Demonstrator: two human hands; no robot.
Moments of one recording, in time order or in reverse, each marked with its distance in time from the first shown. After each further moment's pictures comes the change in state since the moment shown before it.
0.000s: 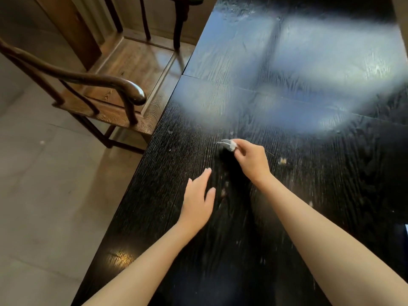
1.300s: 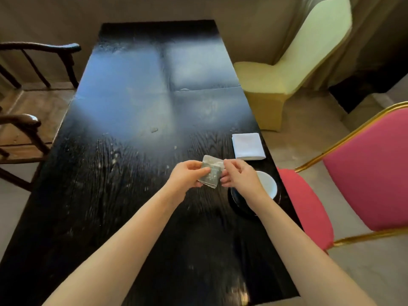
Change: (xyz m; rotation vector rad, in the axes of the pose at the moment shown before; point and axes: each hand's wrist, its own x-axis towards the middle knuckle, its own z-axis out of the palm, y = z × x) left_hand -0.188 0.236 0.148 -0.361 -0.483 -0.196; right_hand -0.368 0.071 -0.230 0.703 0.266 0.506
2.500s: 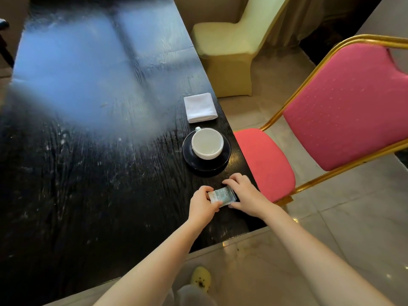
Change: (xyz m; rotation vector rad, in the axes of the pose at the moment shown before) left_hand -0.074 -0.142 0.190 0.435 0.012 -0.071; right_hand -0.091 0.158 -0.144 -0.995 -0.272 -0.195
